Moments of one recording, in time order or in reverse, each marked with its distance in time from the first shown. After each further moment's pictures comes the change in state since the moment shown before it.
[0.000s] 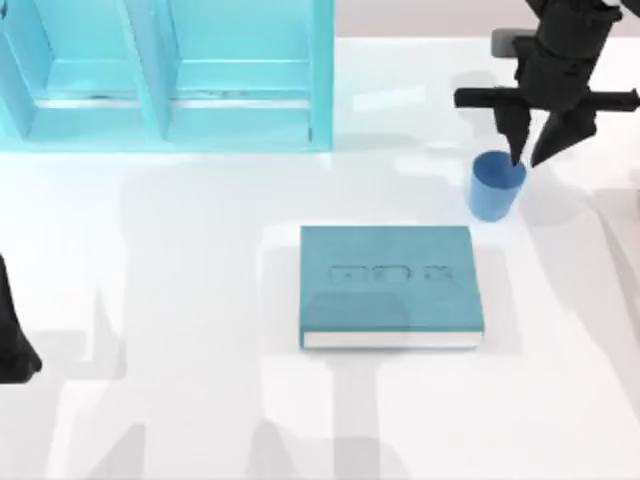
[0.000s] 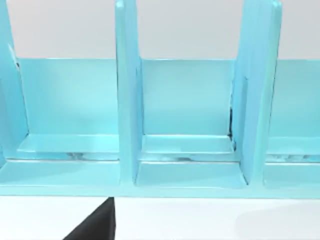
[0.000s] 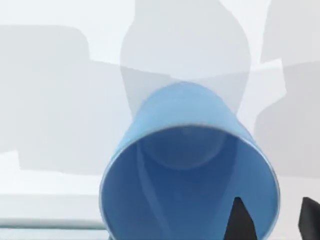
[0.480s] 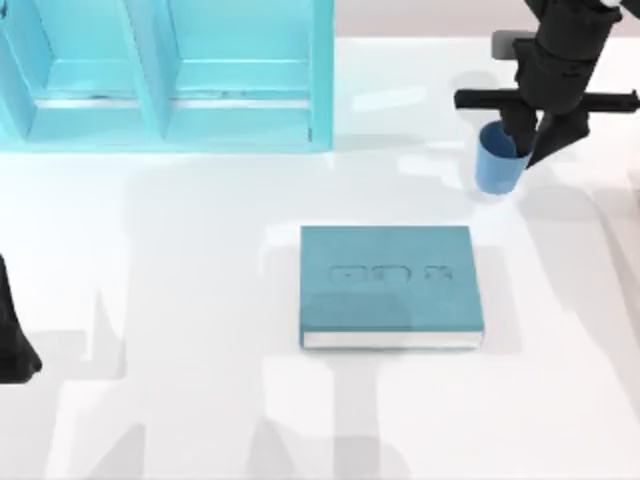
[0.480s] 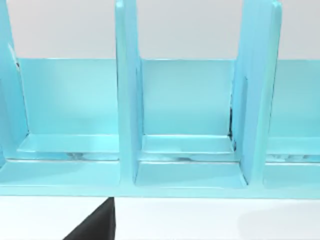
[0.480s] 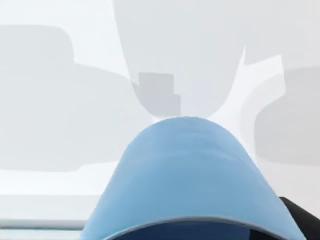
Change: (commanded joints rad) left arm 0.000 0.000 0.000 0.000 0.000 0.000; right arm 0.000 0.000 0.000 0.000 0.000 0.000
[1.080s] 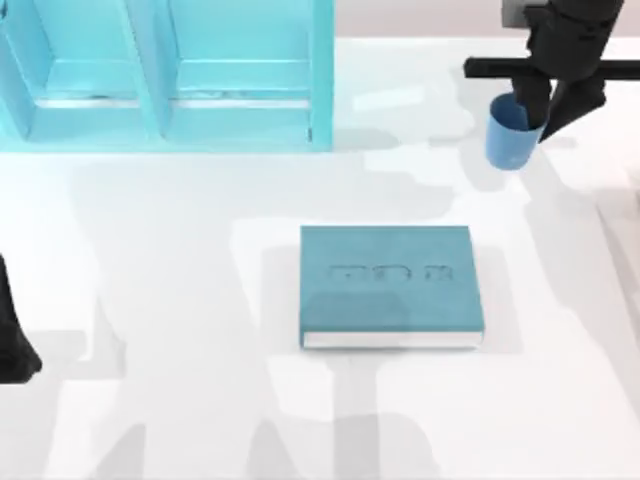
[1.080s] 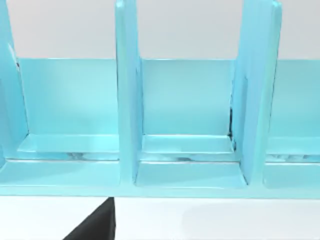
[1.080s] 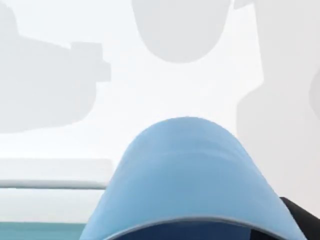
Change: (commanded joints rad) left arm 0.000 0.000 0.000 0.000 0.000 0.000; right arm -0.008 0.092 0.314 -0.234 0.008 -0.015
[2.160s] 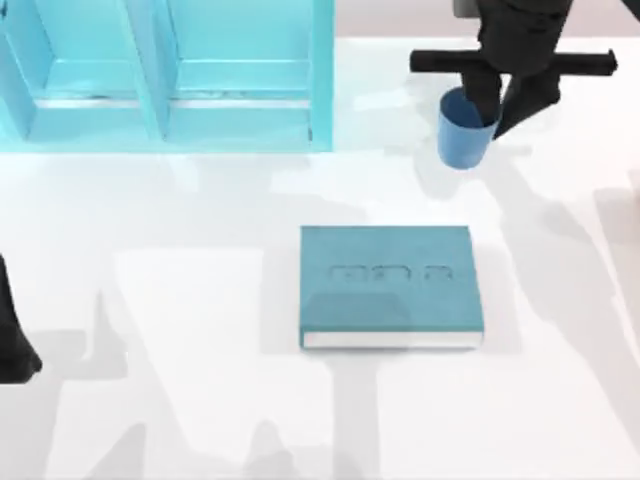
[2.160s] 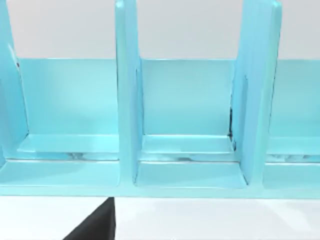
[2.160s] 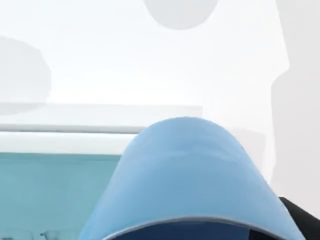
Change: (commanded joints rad) left arm 0.000 0.000 0.000 0.000 0.000 0.000; right arm 0.114 -0.087 -0.040 -0.018 0.001 0.118
